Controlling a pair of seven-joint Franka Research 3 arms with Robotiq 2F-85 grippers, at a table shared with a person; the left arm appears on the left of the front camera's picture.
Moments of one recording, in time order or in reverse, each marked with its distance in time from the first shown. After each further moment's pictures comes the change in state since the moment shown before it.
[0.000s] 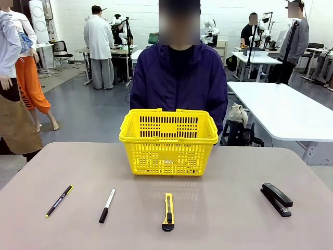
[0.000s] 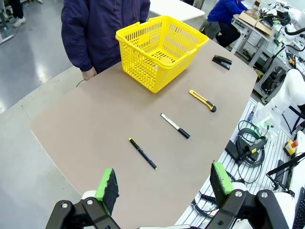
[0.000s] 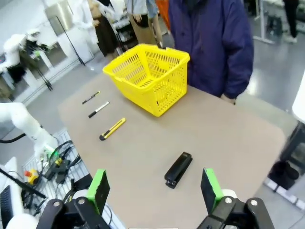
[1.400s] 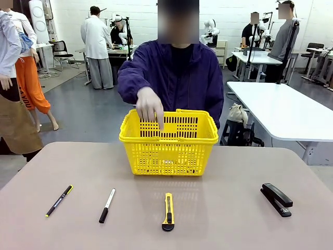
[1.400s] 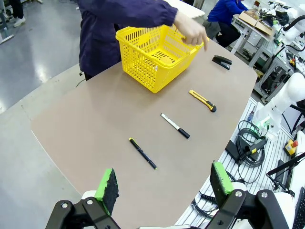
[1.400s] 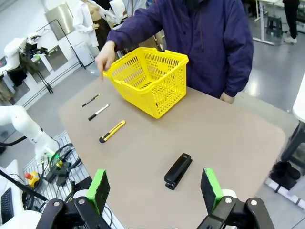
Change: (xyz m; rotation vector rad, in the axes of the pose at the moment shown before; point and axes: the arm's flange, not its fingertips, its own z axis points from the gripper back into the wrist) left arm 0.000 0.000 0.000 0.000 0.000 0.000; right arm -0.004 -0.006 -0.003 0.004 -0.005 -0.018
